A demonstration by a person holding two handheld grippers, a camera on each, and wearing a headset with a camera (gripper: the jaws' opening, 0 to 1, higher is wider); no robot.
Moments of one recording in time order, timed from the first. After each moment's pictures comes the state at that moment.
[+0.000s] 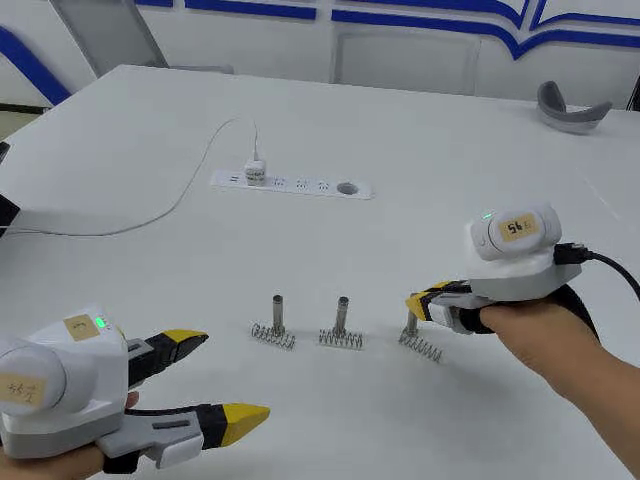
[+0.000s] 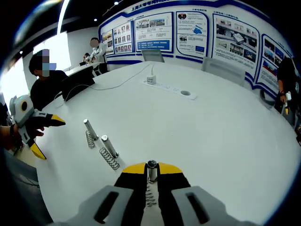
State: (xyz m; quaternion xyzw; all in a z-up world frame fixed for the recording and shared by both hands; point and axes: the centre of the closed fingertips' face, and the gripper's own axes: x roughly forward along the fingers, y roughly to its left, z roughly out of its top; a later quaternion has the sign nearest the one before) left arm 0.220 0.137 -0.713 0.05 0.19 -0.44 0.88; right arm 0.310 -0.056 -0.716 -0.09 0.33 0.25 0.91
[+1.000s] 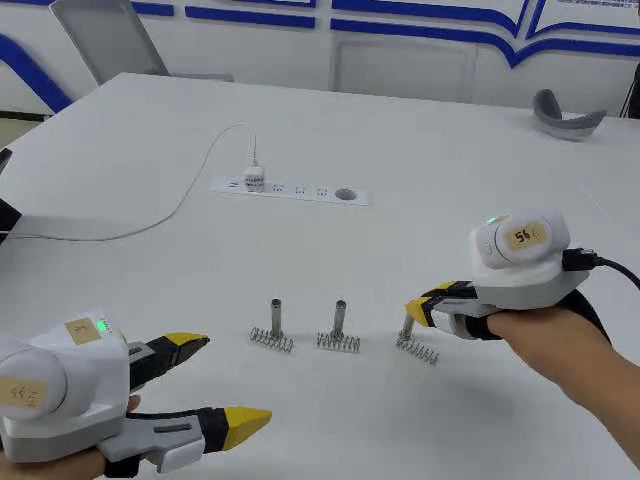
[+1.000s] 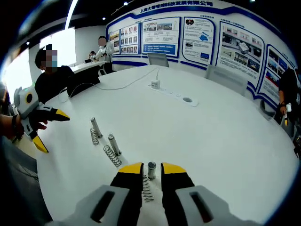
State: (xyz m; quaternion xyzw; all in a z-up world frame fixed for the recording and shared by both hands) left arm 0.218 0.136 -0.712 0.05 0.18 -0.44 0.88; right arm 0.300 -0.060 -0.703 -0.12 0.30 0.27 0.90
